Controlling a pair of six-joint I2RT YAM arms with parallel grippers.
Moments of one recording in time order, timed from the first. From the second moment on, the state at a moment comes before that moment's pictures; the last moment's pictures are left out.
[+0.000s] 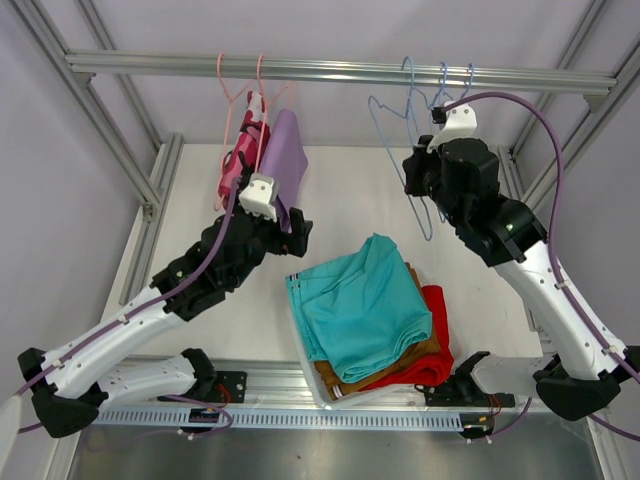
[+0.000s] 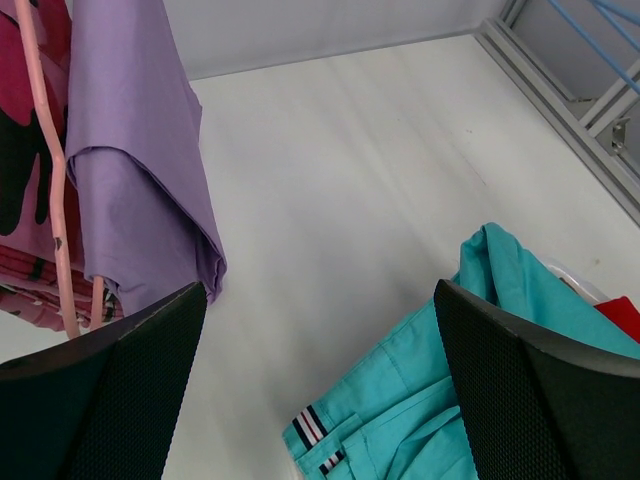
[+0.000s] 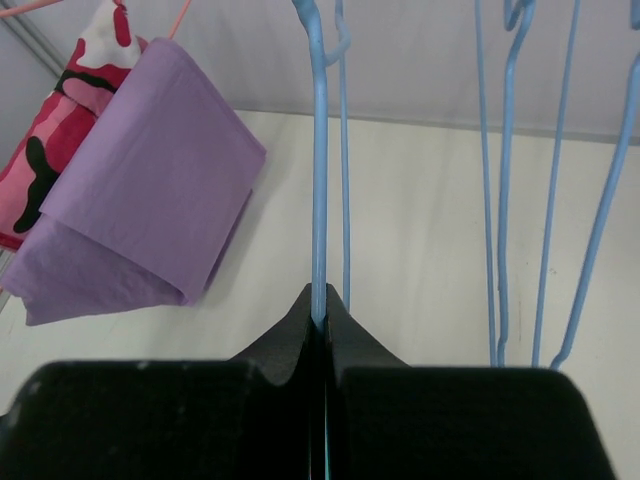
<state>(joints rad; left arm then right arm) -0.90 0.96 1.06 -0.32 -0.46 -0.23 0.65 1.24 1.61 -0.62 0.35 0.25</state>
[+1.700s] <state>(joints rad) -0.90 1.00 1.06 -0.32 -0.38 -0.23 0.50 1.06 1.25 -0.48 0.14 0.35</state>
